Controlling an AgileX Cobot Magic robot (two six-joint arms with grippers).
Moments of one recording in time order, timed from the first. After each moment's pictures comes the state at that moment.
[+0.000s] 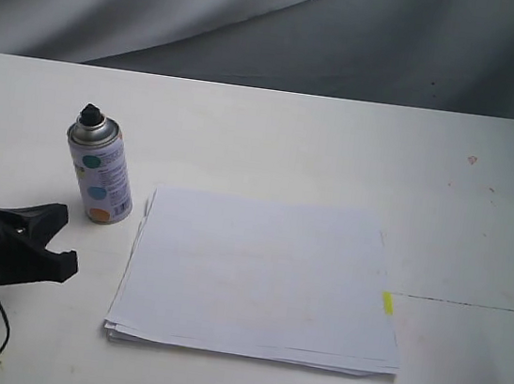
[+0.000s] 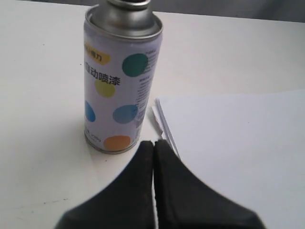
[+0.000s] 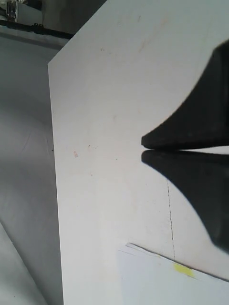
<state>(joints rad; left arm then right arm) -0.17 1.59 -0.16 0.06 -0.92 -0.25 -0.36 0.01 0.00 -0.08 0.35 0.11</state>
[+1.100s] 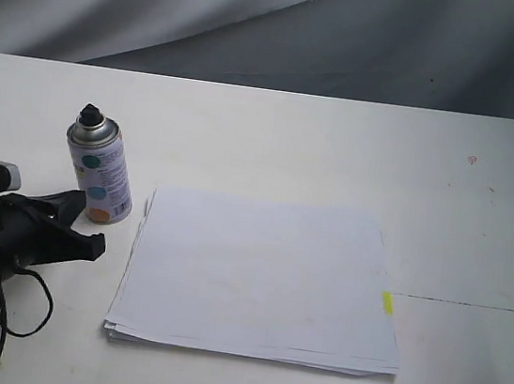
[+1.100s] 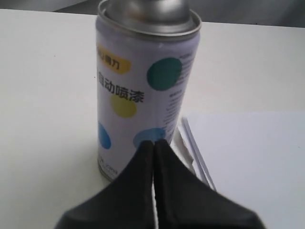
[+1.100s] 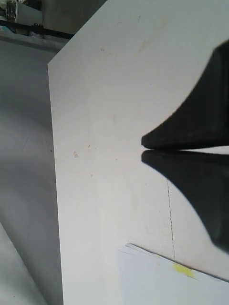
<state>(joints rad) -0.17 1.90 -0.28 -0.03 -1.16 -0.18 -0.36 0.01 0.00 -0.08 0.35 0.11</state>
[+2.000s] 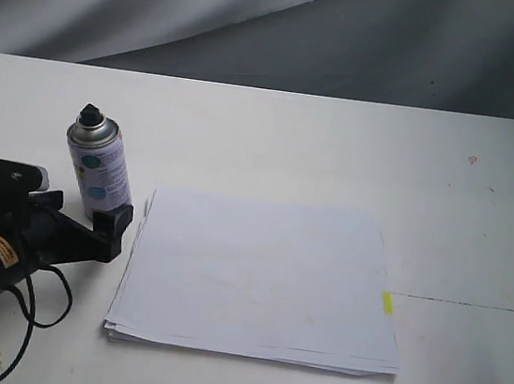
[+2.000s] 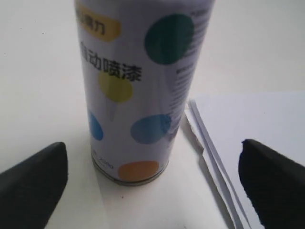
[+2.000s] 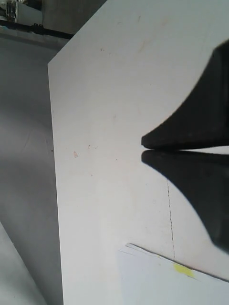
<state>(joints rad) -0.17 2.00 -0.37 -0.02 -1.09 -0.17 -0.36 0.01 0.00 -0.08 0.35 0.11</state>
